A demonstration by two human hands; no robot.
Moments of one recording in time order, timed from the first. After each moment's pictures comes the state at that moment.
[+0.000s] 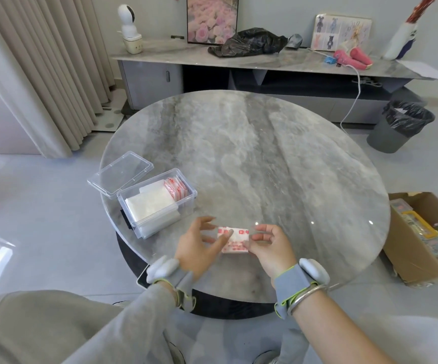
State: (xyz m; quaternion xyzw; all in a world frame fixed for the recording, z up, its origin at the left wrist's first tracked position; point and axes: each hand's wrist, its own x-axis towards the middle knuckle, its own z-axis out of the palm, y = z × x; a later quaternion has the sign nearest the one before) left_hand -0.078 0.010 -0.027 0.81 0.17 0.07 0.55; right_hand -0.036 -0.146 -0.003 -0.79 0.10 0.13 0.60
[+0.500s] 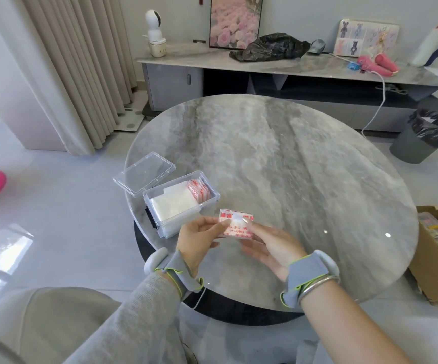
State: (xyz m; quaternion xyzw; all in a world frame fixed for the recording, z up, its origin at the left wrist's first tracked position) left_hand -0.084 0.043 0.013 0.60 0.30 0.03 0.74; right_hand -0.030 -0.107 0.029 -0.61 0.14 0.31 0.72
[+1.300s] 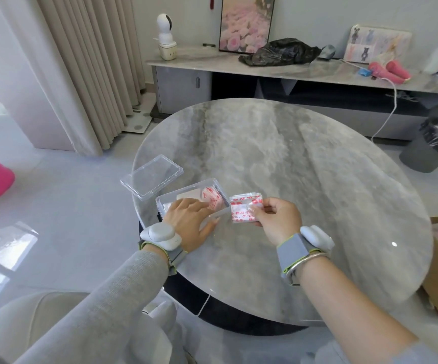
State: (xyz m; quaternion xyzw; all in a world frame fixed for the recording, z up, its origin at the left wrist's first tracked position) left_hand -0.056 0.115 0.003 1.00 0.02 0.00 0.08; right_hand 0.009 -0.080 0.042 -0.83 -0.03 0.10 0.55
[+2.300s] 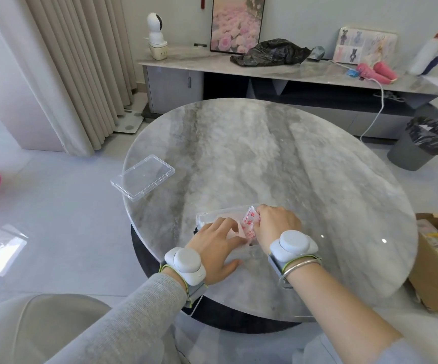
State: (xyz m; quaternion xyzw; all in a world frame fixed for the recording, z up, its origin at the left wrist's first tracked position) left_hand -0.075 0.049 0.004 0.98 -0.15 0.00 0.13; right_hand 0.002 -0.091 0.061 -0.98 -0.18 0.02 0.00
